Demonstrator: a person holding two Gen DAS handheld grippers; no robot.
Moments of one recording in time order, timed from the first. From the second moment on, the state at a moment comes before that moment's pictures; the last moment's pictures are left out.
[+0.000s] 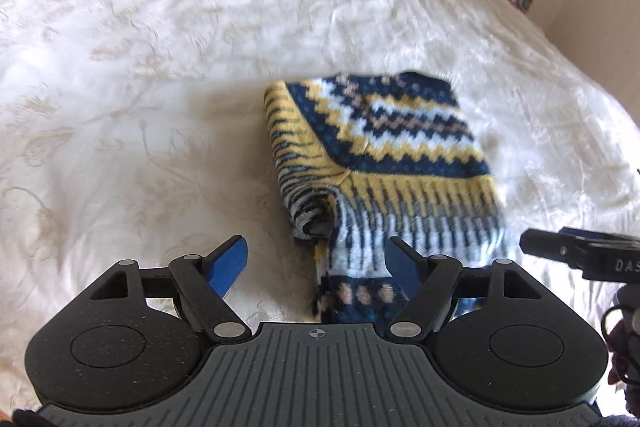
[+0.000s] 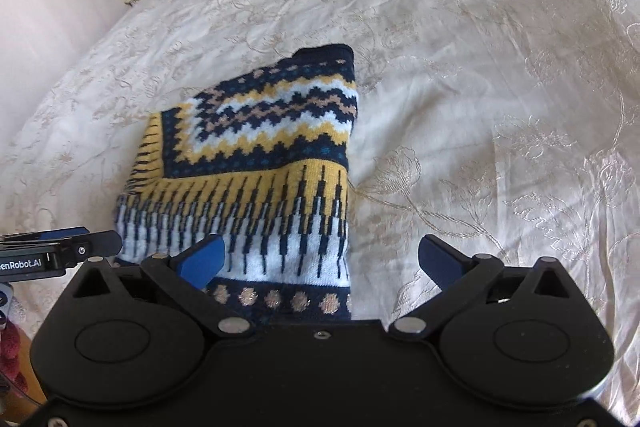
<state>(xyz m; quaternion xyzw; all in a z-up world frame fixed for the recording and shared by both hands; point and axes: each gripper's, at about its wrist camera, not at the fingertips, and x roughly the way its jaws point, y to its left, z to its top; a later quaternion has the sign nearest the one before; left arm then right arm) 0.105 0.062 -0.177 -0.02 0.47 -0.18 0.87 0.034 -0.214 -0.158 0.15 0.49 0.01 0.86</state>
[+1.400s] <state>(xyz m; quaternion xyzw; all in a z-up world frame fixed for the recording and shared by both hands) -0.019 0.023 -0.063 0.05 0.45 -0.08 0.89 -0.075 -0.205 -0.046 0.14 0.42 -0.04 0.89</state>
